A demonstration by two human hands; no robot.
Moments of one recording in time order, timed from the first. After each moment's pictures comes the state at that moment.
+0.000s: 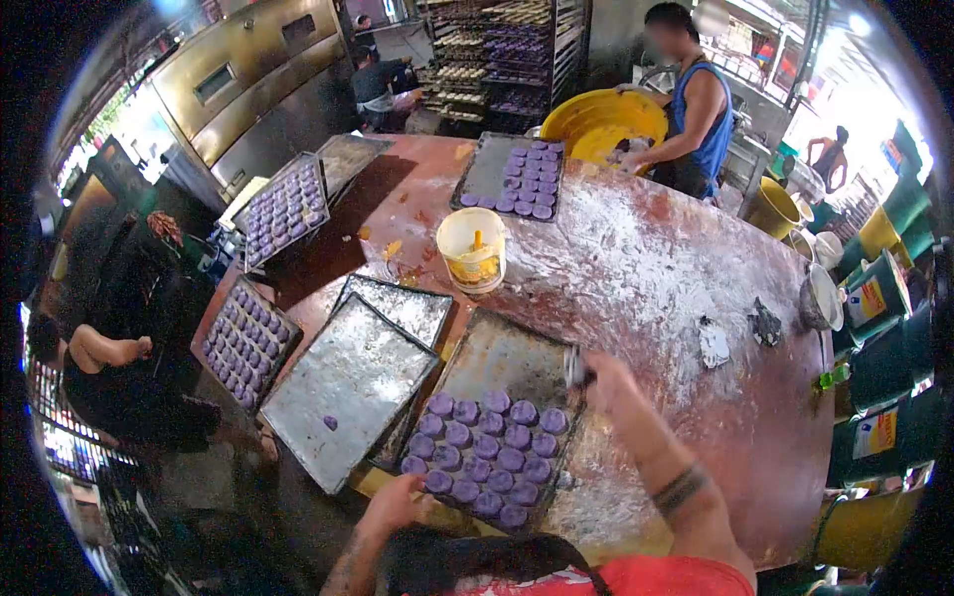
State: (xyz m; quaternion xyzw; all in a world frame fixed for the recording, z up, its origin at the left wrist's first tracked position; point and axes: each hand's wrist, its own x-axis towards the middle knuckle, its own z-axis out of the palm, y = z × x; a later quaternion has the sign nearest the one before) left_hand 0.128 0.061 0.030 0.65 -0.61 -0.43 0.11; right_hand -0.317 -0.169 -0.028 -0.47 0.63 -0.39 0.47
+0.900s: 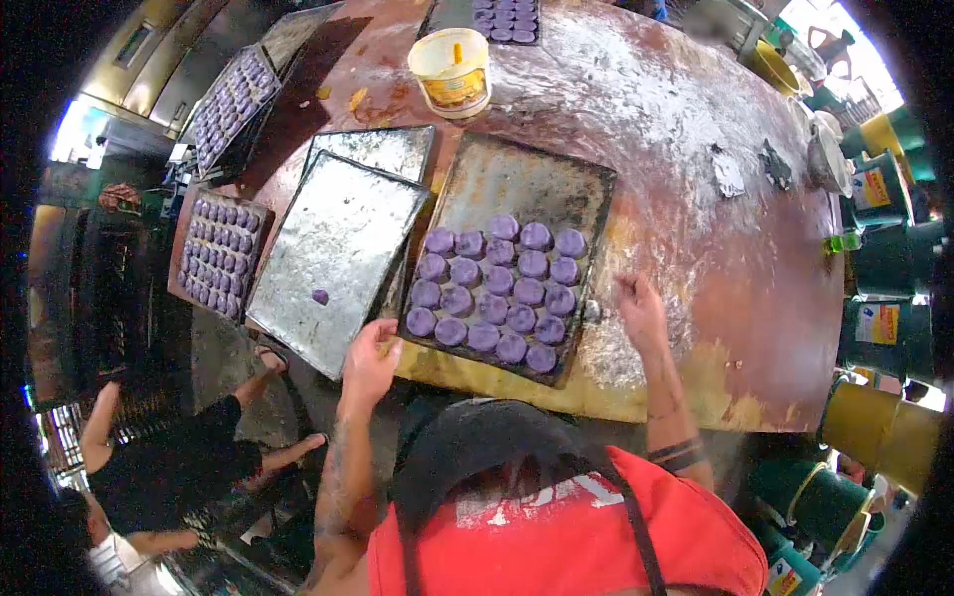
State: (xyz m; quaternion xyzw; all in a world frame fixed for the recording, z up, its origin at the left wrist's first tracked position) left_hand 0.162 0.048 0.064 0.66 -0.65 -0.33 0.20; right_hand -0.290 0.043 -0.013 -0.44 0.73 -0.35 0.39
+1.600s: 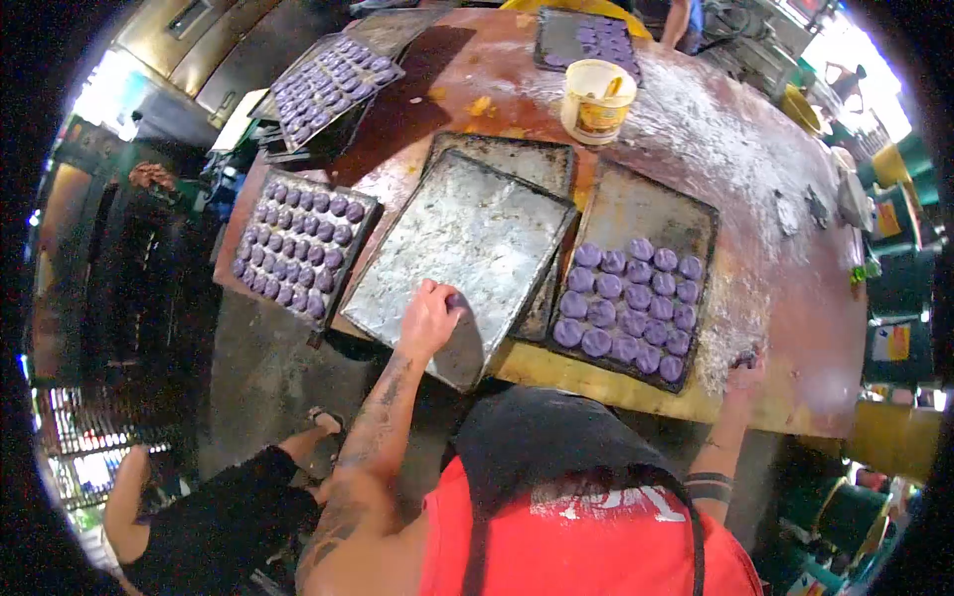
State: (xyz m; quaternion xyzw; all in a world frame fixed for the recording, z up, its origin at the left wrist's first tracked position) left_hand 0.331 -0.047 0.011 0.59 -0.76 -0.16 0.21; right_hand -0.276 0.131 -0.046 -0.11 0.66 -0.68 0.29
